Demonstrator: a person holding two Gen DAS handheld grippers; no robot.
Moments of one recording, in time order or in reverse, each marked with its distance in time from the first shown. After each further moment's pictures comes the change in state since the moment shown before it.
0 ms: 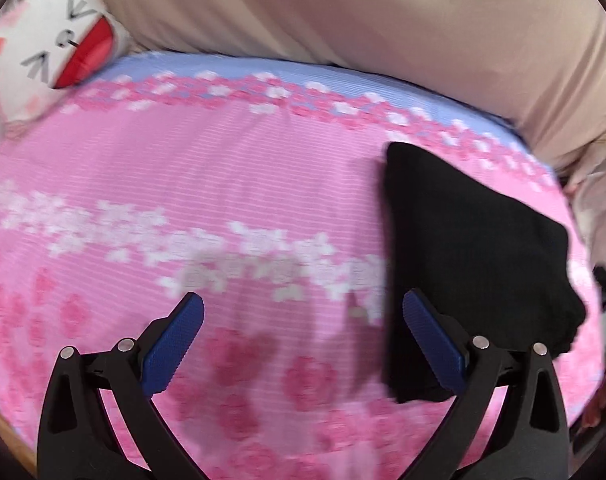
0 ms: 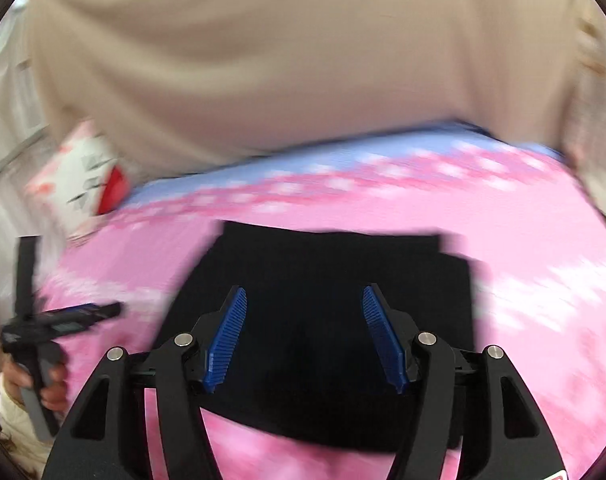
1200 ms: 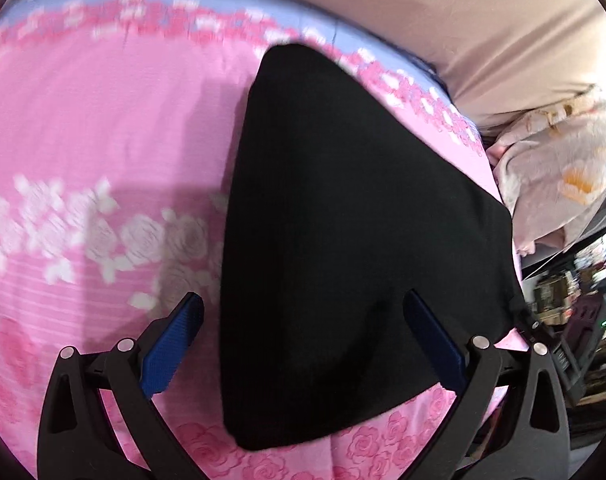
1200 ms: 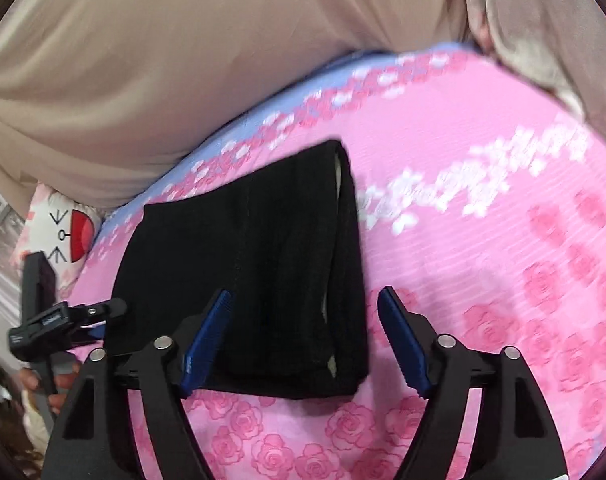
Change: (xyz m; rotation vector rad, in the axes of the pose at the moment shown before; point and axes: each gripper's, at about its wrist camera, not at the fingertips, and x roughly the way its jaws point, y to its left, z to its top) left arm 0.069 -0.075 -0.002 -0.026 0.253 -0.347; right arm 0.005 -0.095 -0.049 0.312 0.104 0.029
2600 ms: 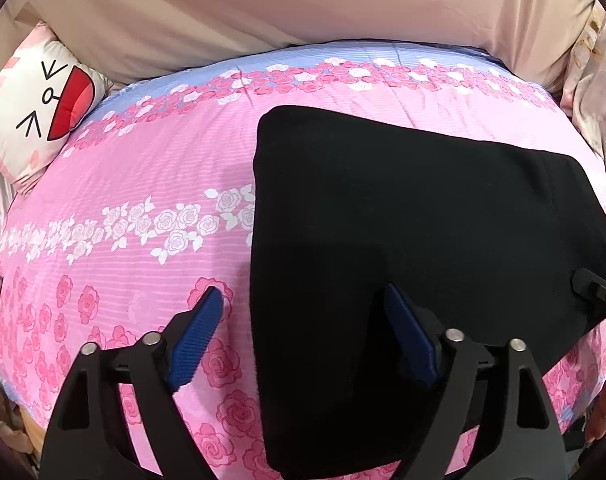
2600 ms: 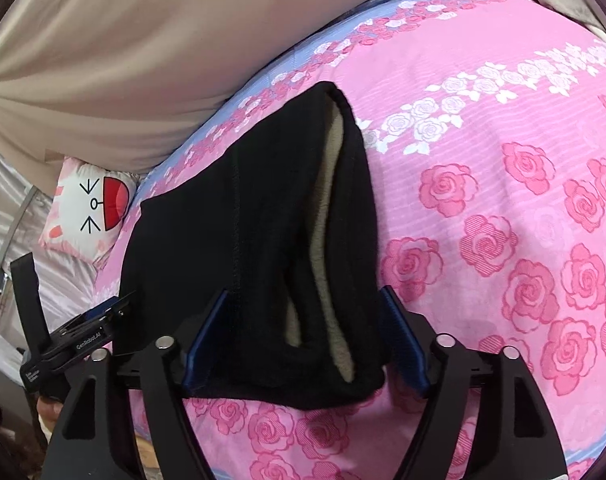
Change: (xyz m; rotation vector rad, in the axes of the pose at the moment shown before) left arm -0.071 -0.002 -0.065 0.236 -0.206 0.534; right arm 0.022 0.064 -0.067 0.012 0.112 0.121
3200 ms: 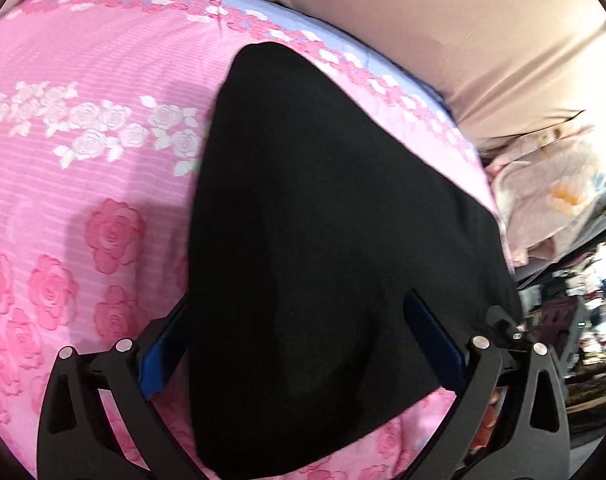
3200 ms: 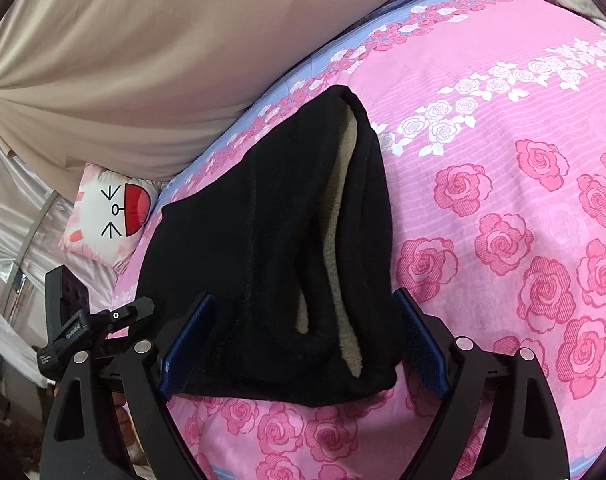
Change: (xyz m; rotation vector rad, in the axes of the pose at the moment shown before) left arm 0.026 0.047 -0.015 -0.323 0.102 -0.556; right arm -0.002 -0.007 -0.004 0.013 -0.035 0.098
